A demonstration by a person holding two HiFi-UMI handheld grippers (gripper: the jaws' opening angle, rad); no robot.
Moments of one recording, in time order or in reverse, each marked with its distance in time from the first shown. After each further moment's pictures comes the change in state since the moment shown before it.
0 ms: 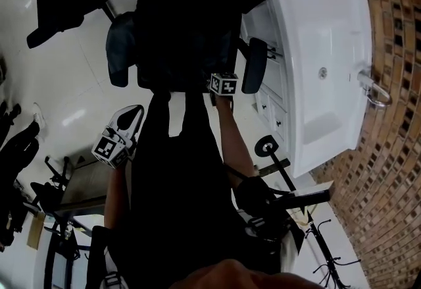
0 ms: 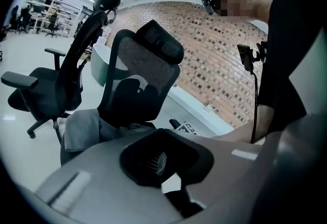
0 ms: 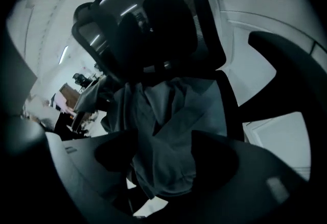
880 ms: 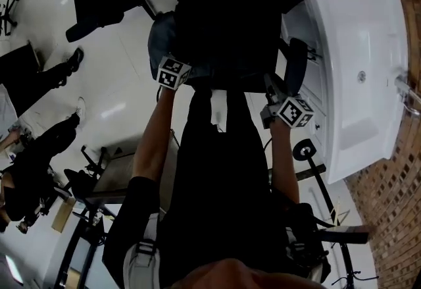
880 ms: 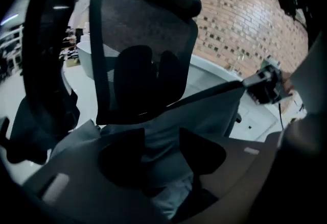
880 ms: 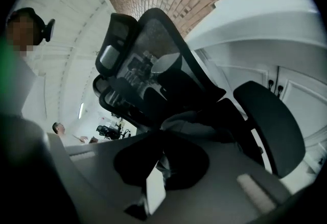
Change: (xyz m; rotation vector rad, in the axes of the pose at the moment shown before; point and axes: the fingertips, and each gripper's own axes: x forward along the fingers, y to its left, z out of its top) left arm 0.178 0.136 -0.007 0.260 0.270 0.112; right arm -0.186 0.066 0.108 0.315 -0.352 0.268
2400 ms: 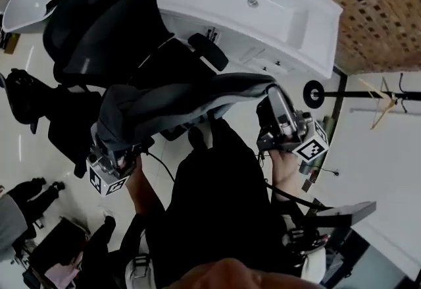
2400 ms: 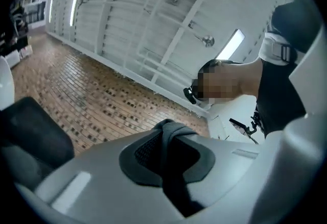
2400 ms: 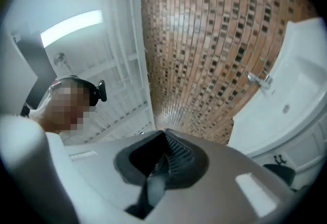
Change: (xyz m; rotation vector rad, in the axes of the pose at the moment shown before) left arm -0.410 -0.219 0.346 0.130 -1.176 -0.955; right arm -0.393 0.261 0.035 -0.059 -1.164 0.219
